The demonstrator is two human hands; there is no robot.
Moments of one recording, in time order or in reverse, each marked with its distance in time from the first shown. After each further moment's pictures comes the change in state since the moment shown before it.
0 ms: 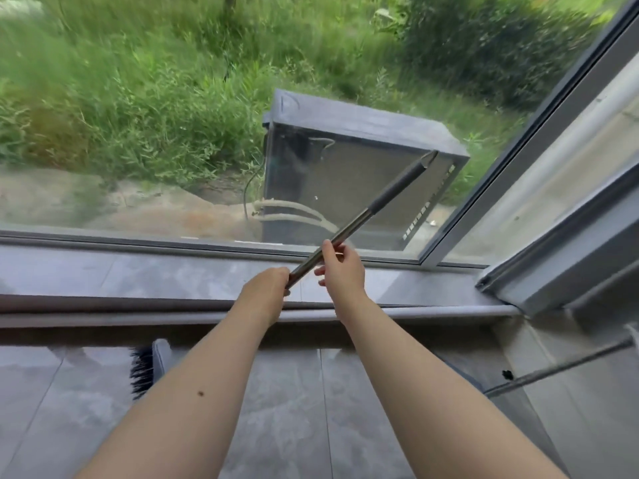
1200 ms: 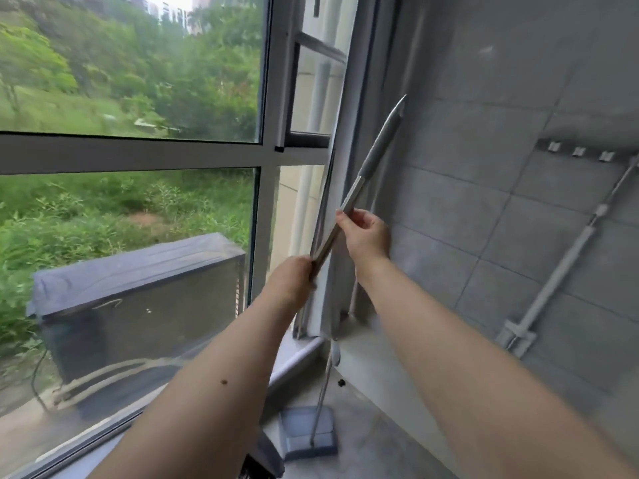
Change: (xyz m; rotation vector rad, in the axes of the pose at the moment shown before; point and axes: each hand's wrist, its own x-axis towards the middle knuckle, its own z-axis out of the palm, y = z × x) left_hand -0.216 0.468 -0.239 -0.098 -0.038 0.841; right_hand -0.201 -0.385 -0.406 0.199 0.809 -0.416
